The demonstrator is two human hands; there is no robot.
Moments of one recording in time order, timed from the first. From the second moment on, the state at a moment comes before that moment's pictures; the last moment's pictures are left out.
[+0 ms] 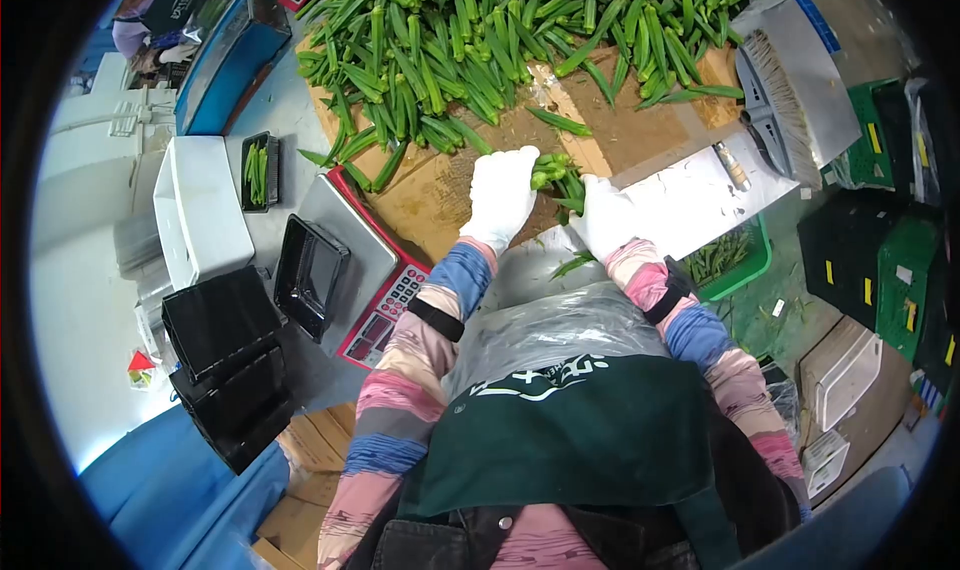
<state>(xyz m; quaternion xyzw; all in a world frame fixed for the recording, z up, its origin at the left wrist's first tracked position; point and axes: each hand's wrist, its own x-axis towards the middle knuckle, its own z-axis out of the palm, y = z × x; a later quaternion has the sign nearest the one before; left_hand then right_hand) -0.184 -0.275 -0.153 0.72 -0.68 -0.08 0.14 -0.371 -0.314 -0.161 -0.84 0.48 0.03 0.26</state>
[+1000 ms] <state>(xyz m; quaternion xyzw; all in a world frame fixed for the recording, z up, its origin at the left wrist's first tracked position) -0.220 -0.222 -0.093 0.35 0.02 -0.69 0.64 -0.375 -0.324 -0.143 -0.25 0.35 -0.21 0.88</state>
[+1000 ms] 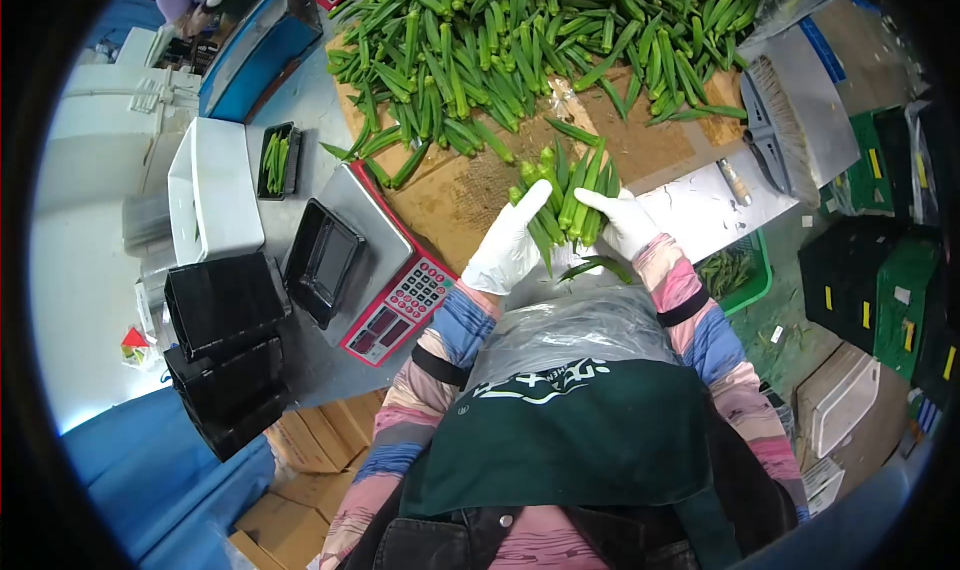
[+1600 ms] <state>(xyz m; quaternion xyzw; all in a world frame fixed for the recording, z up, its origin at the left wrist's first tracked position) -0.086 -0.075 -0.005 0.55 -0.11 -0.51 0.65 -0.211 -0.211 -0.068 -0.22 0.19 -0.04 0.96</state>
